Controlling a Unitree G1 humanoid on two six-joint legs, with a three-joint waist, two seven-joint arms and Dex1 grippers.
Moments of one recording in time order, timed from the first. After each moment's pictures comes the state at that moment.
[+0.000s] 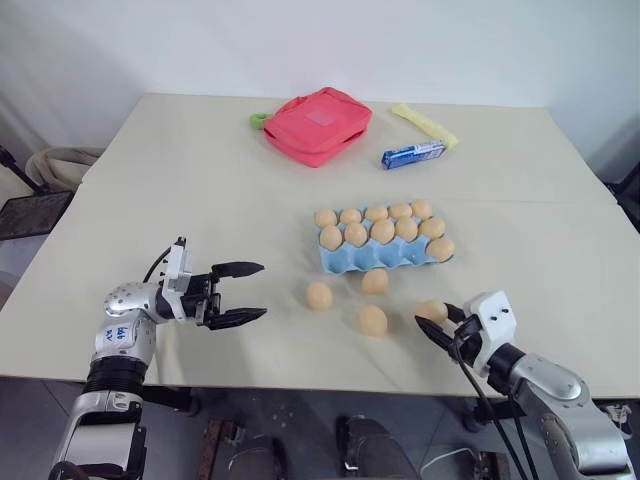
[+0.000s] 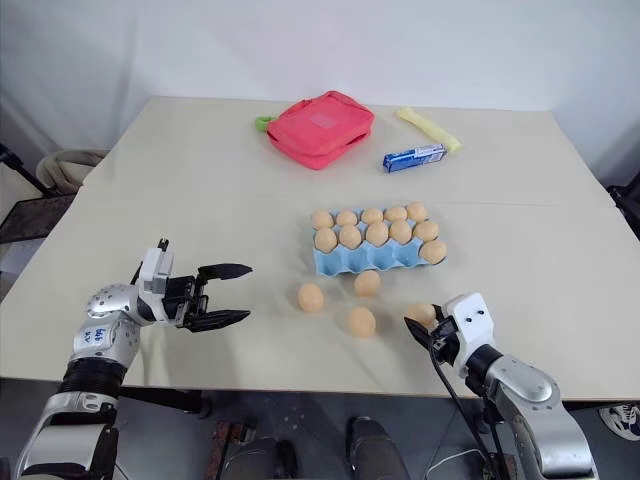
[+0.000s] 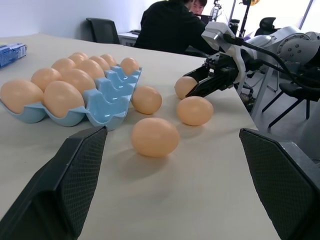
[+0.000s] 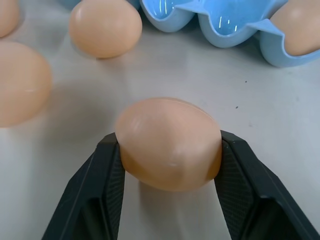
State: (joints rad) left arm -0.47 0.53 0.10 0.52 -0.53 -0.06 -1.50; right arm 0.11 -0.50 -0.14 -0.41 0.35 0.46 0.54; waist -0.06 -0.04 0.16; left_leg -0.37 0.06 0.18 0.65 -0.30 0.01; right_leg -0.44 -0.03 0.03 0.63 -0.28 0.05
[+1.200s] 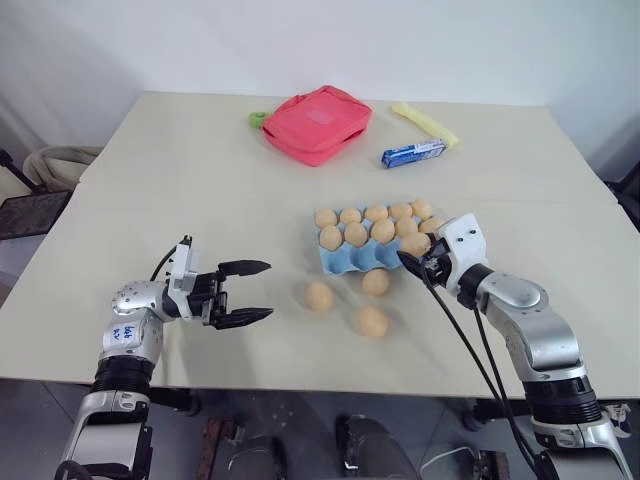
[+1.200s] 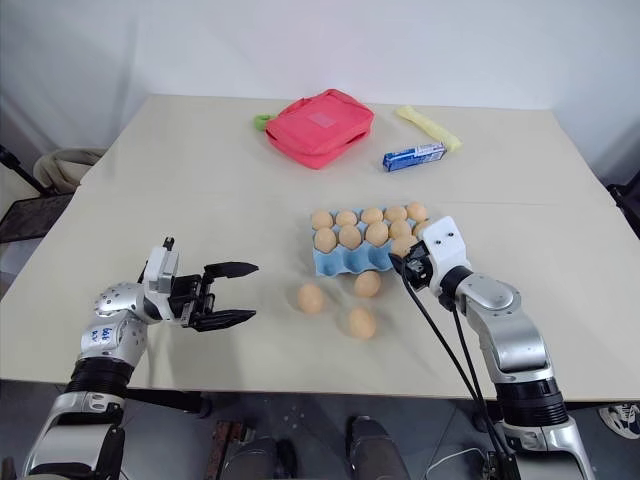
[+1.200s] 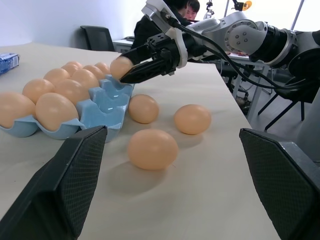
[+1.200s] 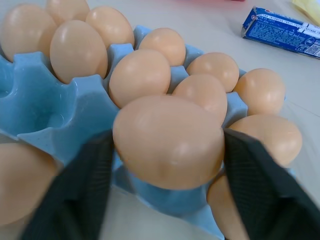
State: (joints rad) left arm -0.47 0.50 0.10 0.49 -0.53 -0.07 -1.50; right arm -0.37 -0.50 0.00 -0.13 0.21 0.52 0.47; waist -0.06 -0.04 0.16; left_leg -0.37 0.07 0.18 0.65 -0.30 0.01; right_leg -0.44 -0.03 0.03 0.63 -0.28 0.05
